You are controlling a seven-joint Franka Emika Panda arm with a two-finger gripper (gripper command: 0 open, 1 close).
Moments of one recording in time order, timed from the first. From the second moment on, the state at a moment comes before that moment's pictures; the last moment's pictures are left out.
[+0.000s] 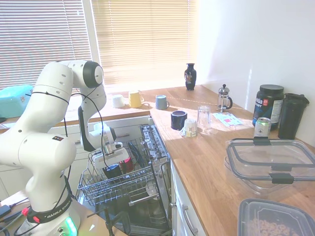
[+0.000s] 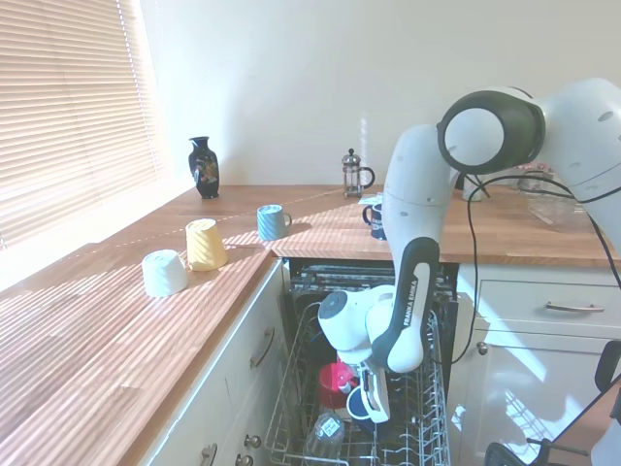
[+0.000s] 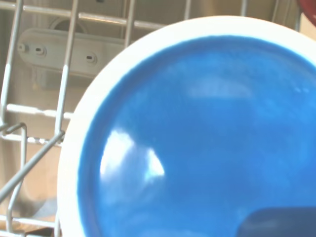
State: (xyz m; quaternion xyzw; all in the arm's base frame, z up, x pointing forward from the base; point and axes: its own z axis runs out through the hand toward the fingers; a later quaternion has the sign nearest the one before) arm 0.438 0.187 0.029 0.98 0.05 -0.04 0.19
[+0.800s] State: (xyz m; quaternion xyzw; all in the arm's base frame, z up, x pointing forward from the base) arm 0.442 0.185 0.024 0.98 0.05 -0.04 0.19
